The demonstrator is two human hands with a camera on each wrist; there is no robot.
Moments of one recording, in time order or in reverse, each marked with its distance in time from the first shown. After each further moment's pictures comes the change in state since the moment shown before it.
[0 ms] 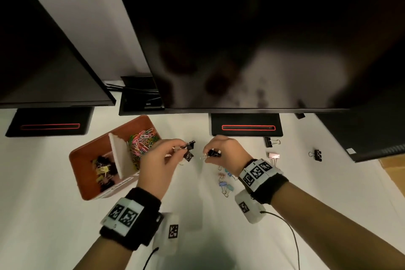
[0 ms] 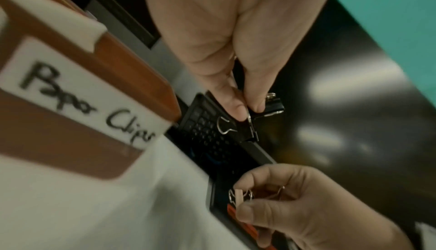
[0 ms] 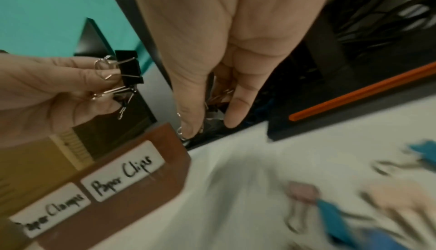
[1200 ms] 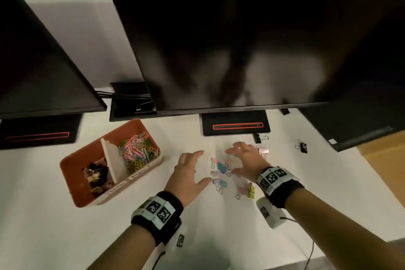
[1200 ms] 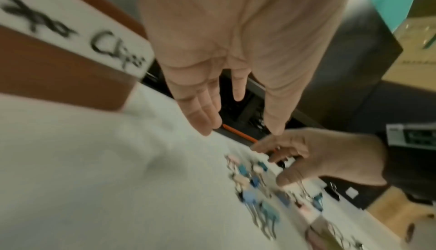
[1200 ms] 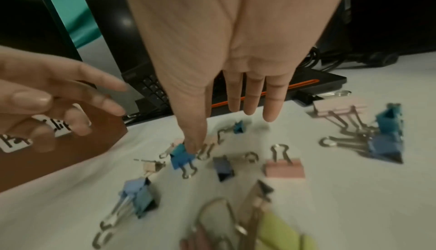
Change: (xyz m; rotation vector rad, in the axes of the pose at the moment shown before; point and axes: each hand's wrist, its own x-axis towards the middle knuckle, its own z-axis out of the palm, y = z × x) left_hand -0.018 -0.022 0.059 0.254 -0.459 -0.042; right_hand -0.050 0.052 -0.006 -0.265 -0.073 0.351
